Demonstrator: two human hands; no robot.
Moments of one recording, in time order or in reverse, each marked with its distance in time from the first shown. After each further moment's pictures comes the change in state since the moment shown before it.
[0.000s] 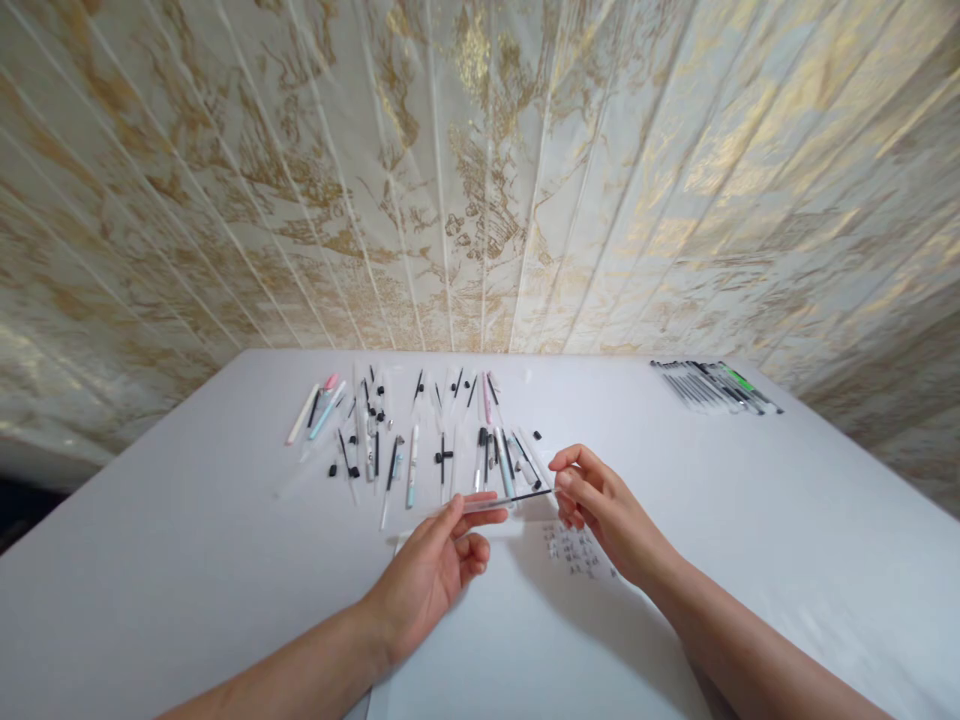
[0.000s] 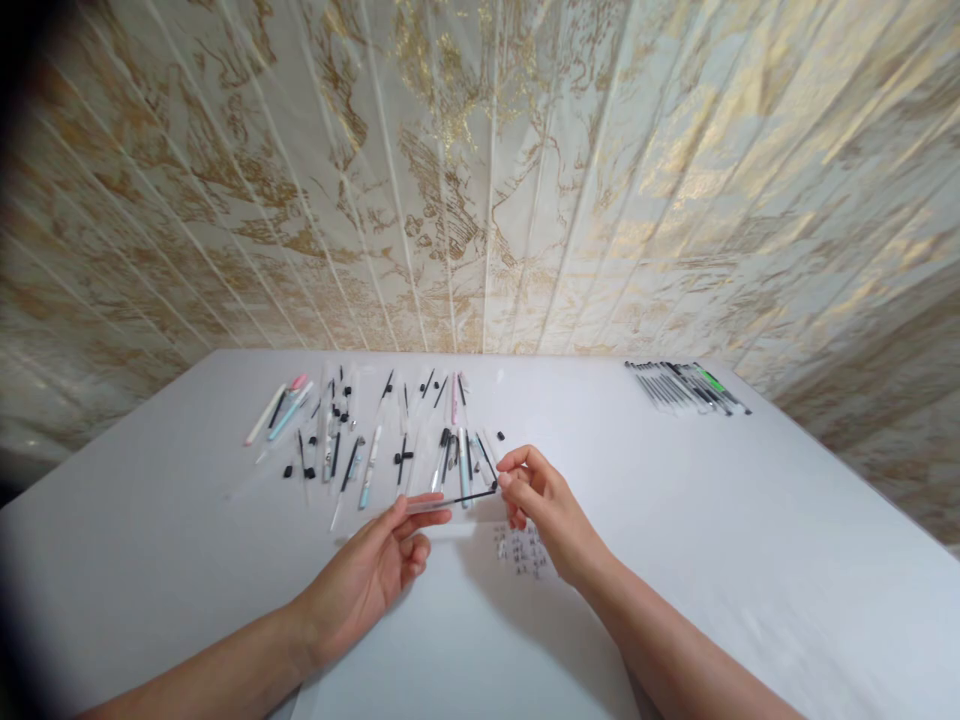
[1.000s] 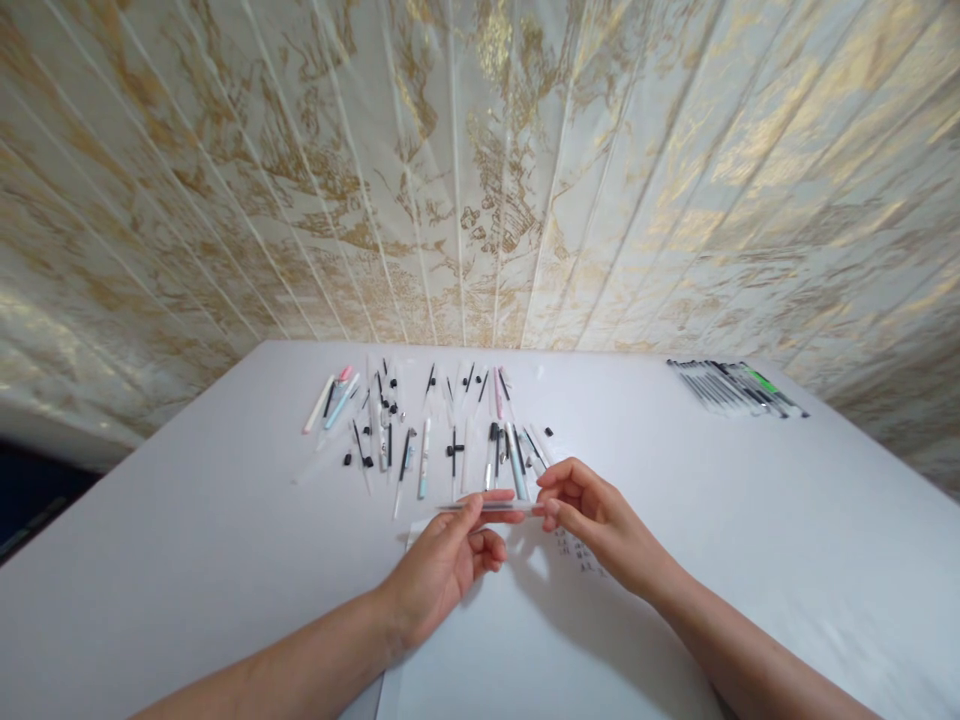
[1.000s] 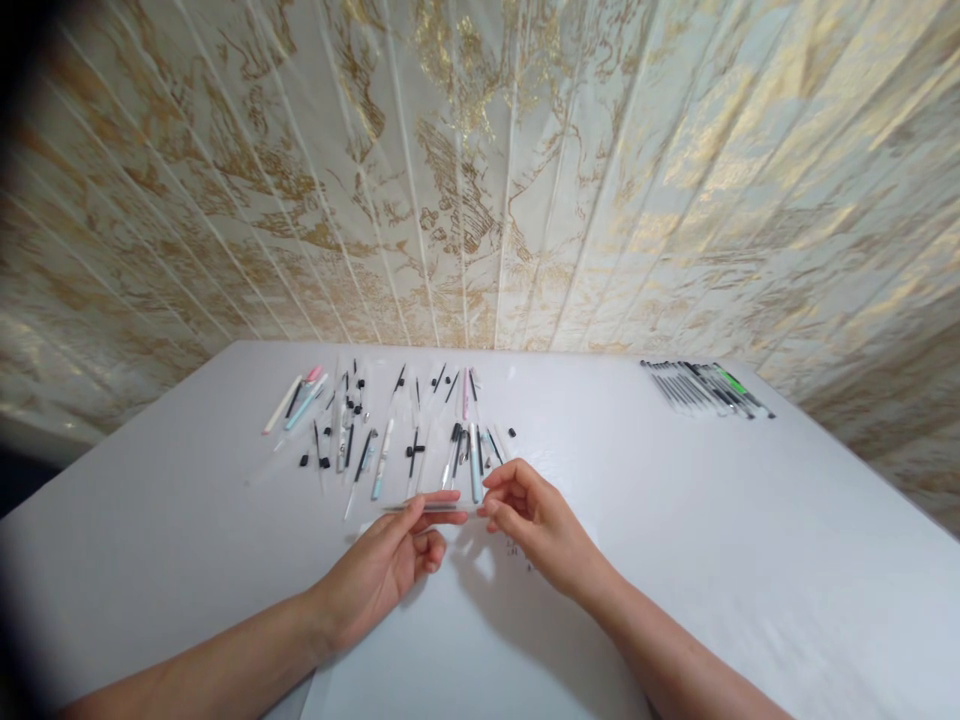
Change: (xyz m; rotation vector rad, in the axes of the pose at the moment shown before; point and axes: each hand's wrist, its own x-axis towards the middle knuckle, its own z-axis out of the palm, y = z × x) left_hand 0.002 -0.005 -0.003 0.089 -0.089 0.076; right_hand -0.006 0.003 0.011 -0.195 -0.151 -0.041
